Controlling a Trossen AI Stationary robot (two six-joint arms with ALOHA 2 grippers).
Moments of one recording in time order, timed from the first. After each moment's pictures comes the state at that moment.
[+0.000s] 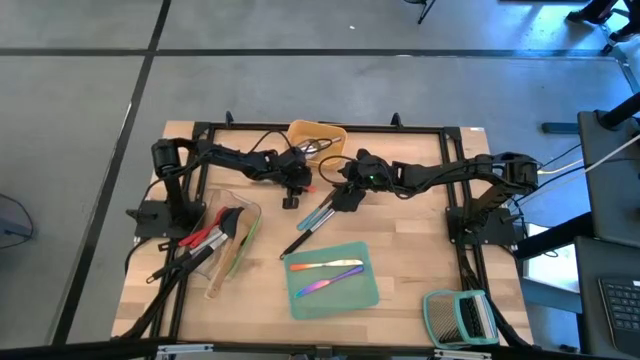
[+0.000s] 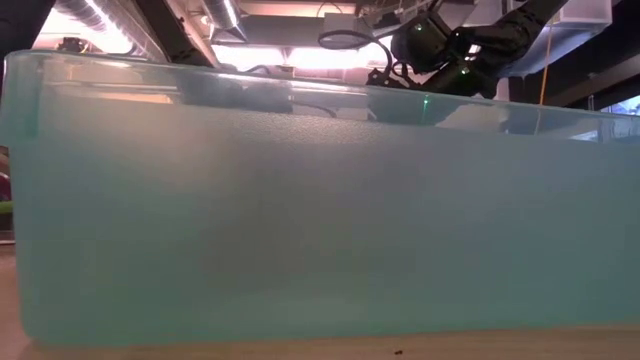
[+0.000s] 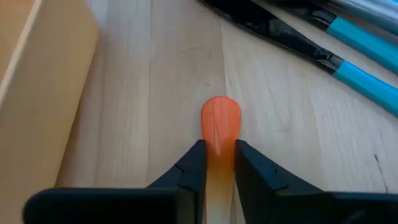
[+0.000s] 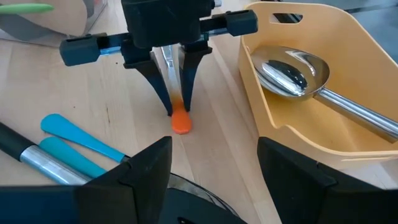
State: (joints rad) left arm 0.39 1.84 0.87 -0.03 0.15 0.40; right arm -0.18 1.60 0.81 0.19 0.15 0.01
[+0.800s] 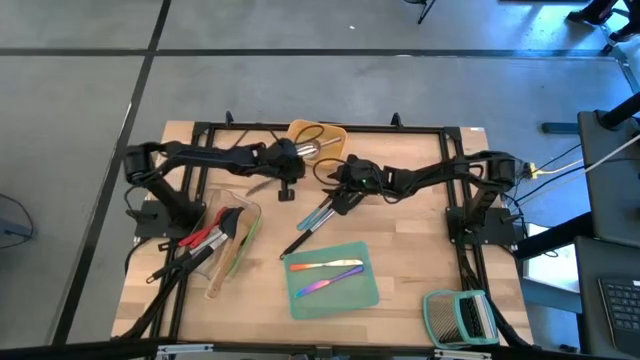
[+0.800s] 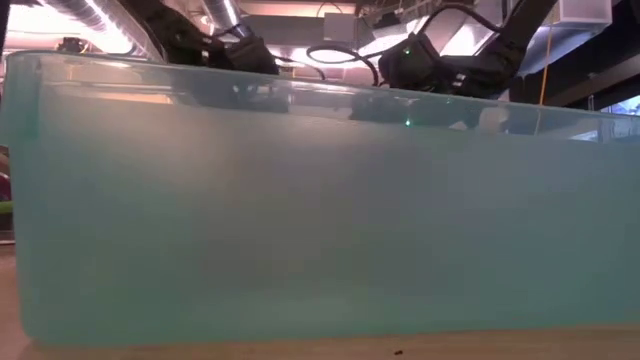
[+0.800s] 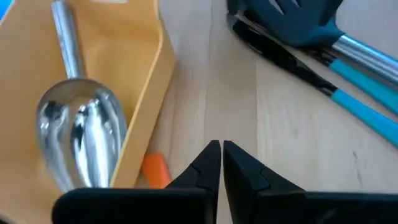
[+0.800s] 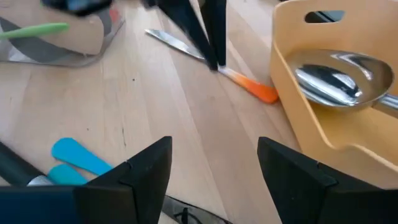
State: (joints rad) left arm 0.39 1.58 0.87 -0.15 0.02 0.37; right arm -0.18 1.77 0.81 0.44 0.07 0.07
